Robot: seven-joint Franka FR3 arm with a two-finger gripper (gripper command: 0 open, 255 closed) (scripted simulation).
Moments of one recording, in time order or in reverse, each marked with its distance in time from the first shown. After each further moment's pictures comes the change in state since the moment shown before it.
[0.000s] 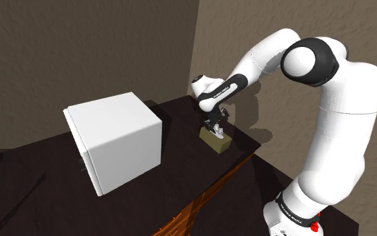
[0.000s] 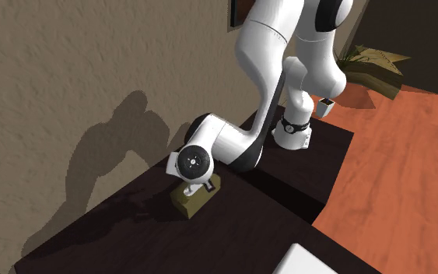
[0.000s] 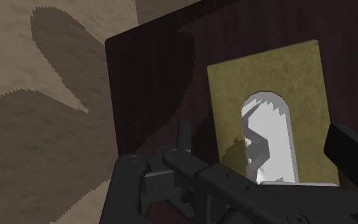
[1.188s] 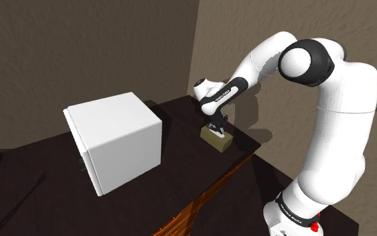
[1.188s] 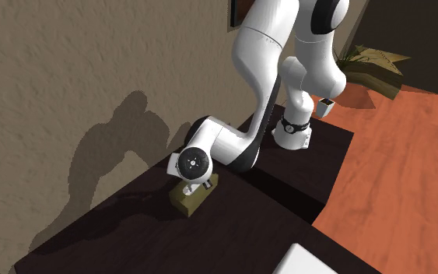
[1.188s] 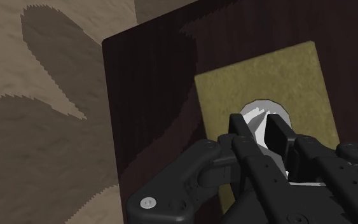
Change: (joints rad) arm -0.012 0.022 -0.013 -0.024 -0.021 0.049 0.011
